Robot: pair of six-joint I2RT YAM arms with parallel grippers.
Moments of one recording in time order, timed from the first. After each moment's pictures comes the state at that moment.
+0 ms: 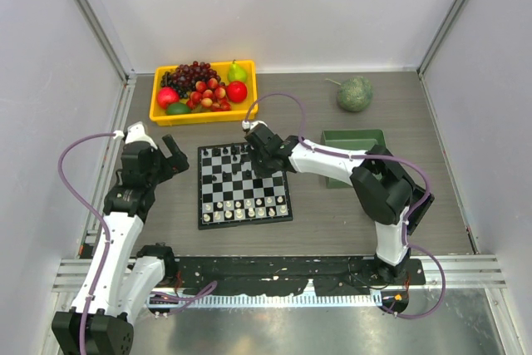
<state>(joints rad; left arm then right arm) -0.06 0.77 0.70 -0.49 -0.10 -0.44 0.87 1.93 1.37 -0.39 0.09 0.39</state>
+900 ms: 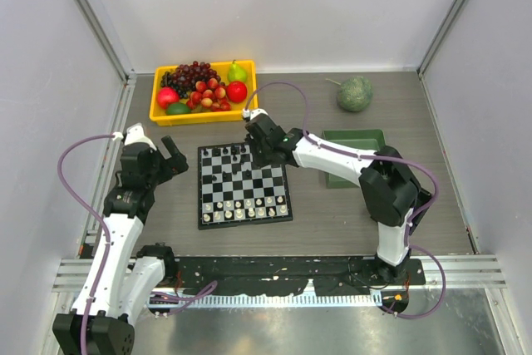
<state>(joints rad) -0.05 0.76 0.69 -0.49 -0.10 -0.44 0.86 1.89 1.43 -0.40 0.13 0.37</state>
